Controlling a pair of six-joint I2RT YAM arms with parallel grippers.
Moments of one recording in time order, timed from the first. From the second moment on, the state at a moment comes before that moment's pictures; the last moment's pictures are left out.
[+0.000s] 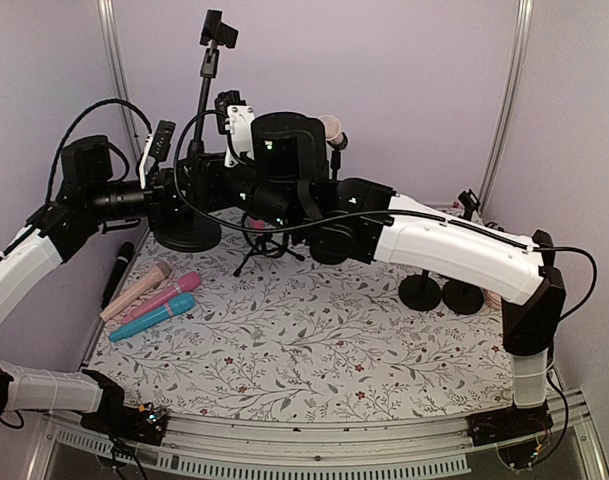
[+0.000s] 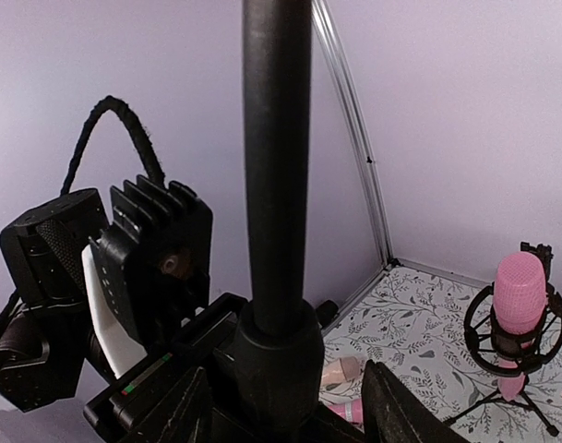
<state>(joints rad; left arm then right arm) -0.37 1.08 1.13 -0.20 0.88 -0.01 1.26 2.08 2.22 -0.12 0.36 0.33</state>
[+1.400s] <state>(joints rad) -0.37 1.07 1.06 -0.23 1.03 -0.04 1.18 1.97 1.96 0.10 -0.02 0.43</state>
